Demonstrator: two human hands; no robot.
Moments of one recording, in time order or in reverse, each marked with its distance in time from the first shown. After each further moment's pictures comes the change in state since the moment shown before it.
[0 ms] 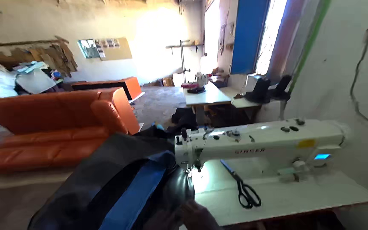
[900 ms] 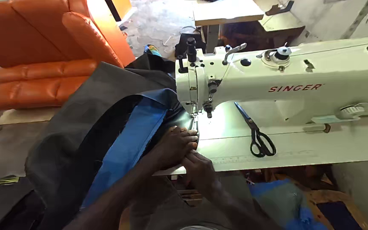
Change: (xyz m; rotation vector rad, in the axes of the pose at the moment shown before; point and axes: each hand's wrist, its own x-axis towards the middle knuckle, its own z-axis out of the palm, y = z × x) left_hand 0.105 -0.028 0.000 0.012 -0.243 0.181; right_hand 0.004 -0.028 0.010 0.103 0.204 0.189
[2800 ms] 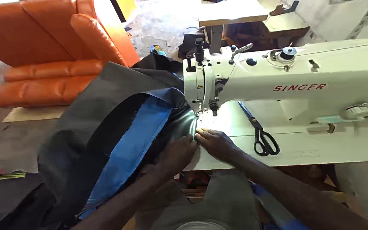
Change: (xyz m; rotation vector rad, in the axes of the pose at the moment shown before) left_hand -0.012 0.039 0.009 0.135 0.005 -0.195; right_hand 0.049 0.096 -0.026 -0.094 -0.199 -0.390
